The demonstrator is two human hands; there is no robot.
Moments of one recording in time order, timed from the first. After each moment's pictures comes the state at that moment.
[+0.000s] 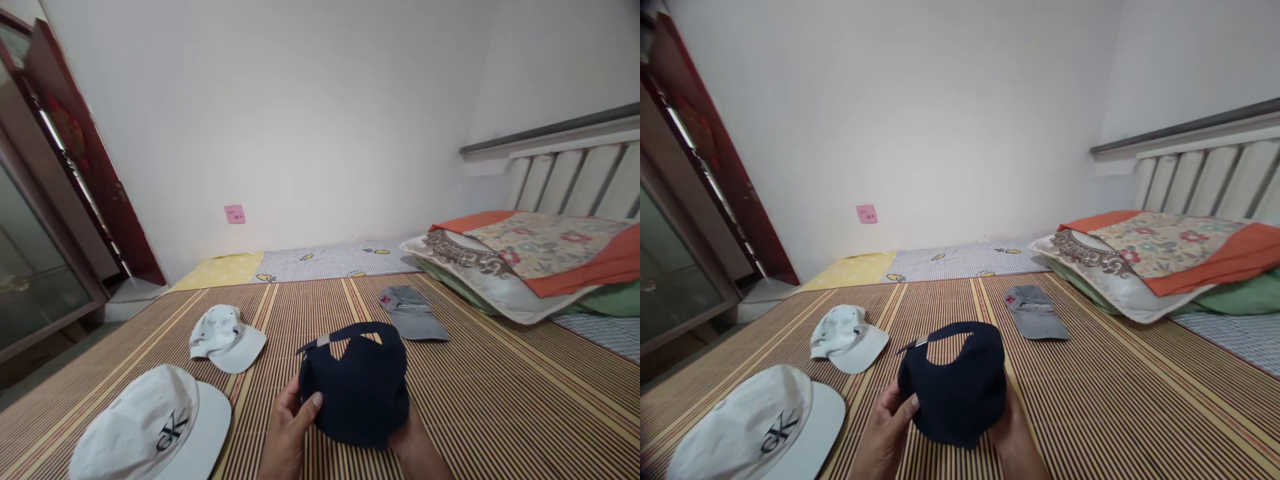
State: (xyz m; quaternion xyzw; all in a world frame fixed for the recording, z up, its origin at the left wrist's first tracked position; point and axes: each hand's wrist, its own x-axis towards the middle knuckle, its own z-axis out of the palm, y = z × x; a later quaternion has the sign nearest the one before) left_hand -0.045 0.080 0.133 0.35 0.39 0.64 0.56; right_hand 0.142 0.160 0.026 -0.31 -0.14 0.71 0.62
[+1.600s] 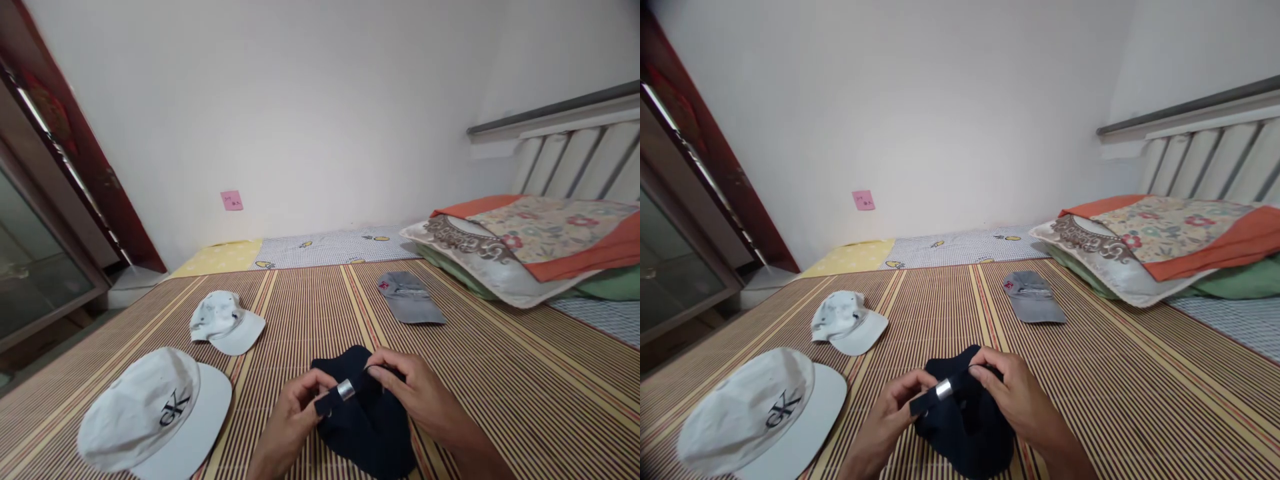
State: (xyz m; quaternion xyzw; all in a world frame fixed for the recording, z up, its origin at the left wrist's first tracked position) left_hand -0.053 0.074 0.144 0.58 0.41 0.45 0.54; right_hand 0.186 0.109 0.159 -0.42 -0.73 0.38 0.38
